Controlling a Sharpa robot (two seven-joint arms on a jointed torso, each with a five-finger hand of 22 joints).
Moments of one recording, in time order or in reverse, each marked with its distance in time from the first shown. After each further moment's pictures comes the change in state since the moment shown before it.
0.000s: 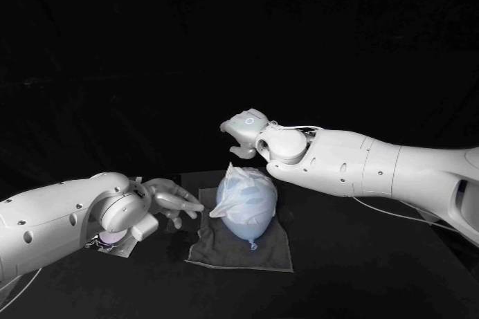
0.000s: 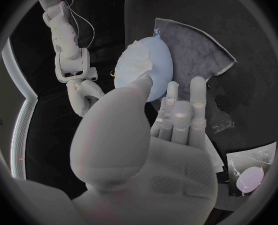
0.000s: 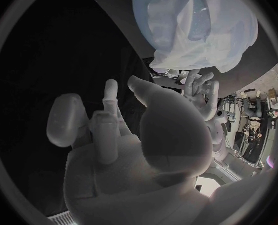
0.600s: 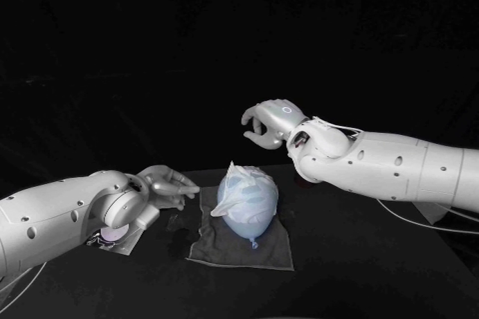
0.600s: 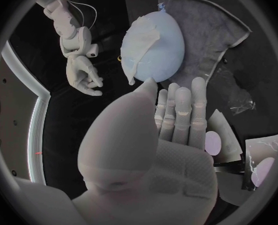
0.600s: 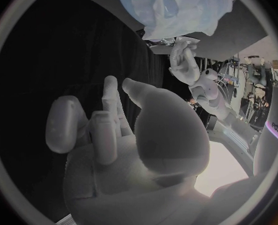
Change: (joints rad) left arm -0.007 0.003 0.003 -0.041 0.007 -0.143 0.220; left_hand 0.119 0.119 -0.133 0.033 0.000 0.223 0.017 0.118 -0.070 -0.064 -0.003 0.080 0.038 -0.267 0.004 -0.117 -0.317 -0.003 -0.064 0.017 -0.096 -0.056; right arm 0.021 -0.259 0.006 0.260 0.306 -0.264 0.086; right_hand 0.085 0.029 0.028 -0.009 0.000 0.265 0.009 0.075 0.037 0.137 0.007 0.012 -0.082 0.000 0.015 -0.001 0.000 0.000 0.026 0.014 0.074 0.000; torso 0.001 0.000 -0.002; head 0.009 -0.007
